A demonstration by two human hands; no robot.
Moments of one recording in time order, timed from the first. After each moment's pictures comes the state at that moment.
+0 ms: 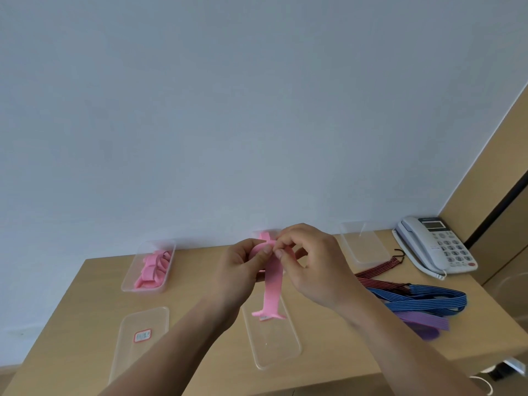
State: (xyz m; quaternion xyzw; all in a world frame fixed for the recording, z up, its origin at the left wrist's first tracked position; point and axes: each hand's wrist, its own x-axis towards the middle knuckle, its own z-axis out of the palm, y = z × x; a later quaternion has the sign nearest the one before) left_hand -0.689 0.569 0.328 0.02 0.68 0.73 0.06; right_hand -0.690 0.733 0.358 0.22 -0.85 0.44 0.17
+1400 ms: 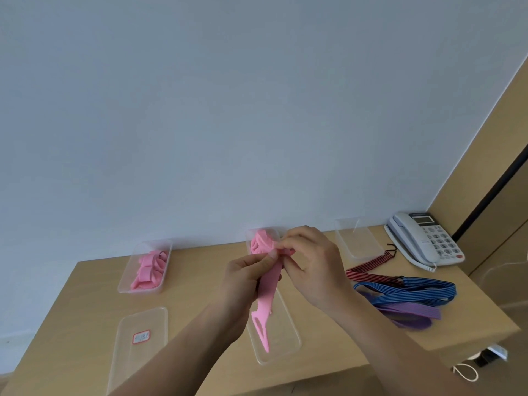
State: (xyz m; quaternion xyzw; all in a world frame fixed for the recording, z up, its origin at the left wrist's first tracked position) left_hand -0.675 0.571 0.319 -0.05 0.59 0.79 0.14; right_hand -0.692 0.725 0.330 0.23 -0.86 0.35 0.31
